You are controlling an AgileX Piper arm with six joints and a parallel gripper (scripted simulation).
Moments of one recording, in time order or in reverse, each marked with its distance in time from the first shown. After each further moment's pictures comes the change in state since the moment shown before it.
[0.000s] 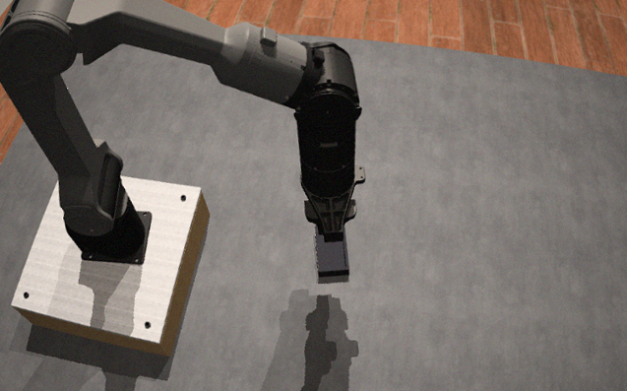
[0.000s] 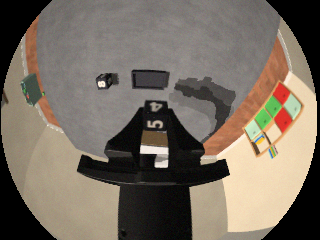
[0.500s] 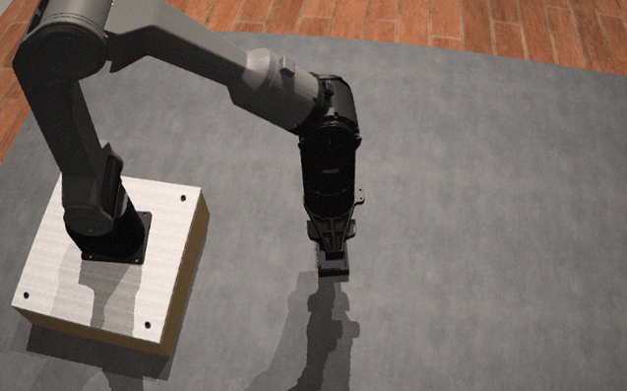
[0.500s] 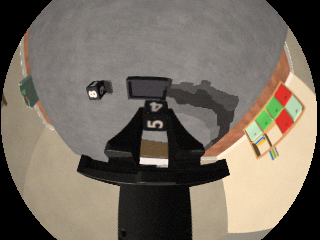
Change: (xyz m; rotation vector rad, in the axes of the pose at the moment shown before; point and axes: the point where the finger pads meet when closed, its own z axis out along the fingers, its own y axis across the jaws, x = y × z) arm -0.001 0.001 0.042 0.000 0.001 0.000
